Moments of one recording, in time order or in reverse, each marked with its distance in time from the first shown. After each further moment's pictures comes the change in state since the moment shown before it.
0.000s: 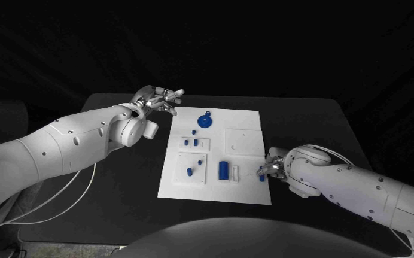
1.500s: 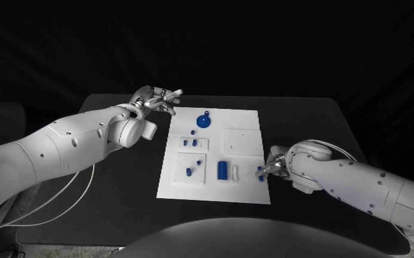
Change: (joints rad) left arm -0.001 0.004 0.000 -0.002 0.000 -0.002 0.007; left_hand 0.000 0.000 0.000 0.000 0.000 0.000 0.000 0.000 0.000 0.000 0.000 0.000 0.000 0.000 0.000 0.000 0.000 0.000 0.000 0.000 0.000 0.001; right arm -0.002 -0.004 0.035 -0.016 -0.031 0.101 -0.017; right_hand 0.023 -0.075 -0.172 0.107 -0.474 0.017 -0.031 0.006 -0.140 0.021 -0.014 0.011 -0.004 0.003 -0.003 0.000 -0.001 0.000 0.000 0.000 -0.008 0.000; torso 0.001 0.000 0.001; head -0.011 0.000
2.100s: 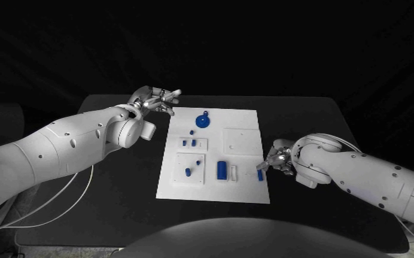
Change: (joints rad) left arm 0.000 0.000 0.000 -0.002 0.000 0.000 0.000; left_hand 0.000 0.000 0.000 0.000 0.000 0.000 0.000 0.000 0.000 0.000 0.000 0.000 0.000 0.000 0.000 0.000 0.000 0.000 0.000 0.000 0.000 0.000; right arm 0.012 -0.053 0.036 0.043 0.104 -0.004 0.037; right_hand 0.003 0.032 -0.008 -0.053 0.004 -0.006 -0.001 -0.004 -0.026 -0.004 -0.004 0.004 -0.002 0.000 0.000 0.000 -0.003 0.000 0.000 0.000 0.000 0.000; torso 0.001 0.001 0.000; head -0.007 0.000
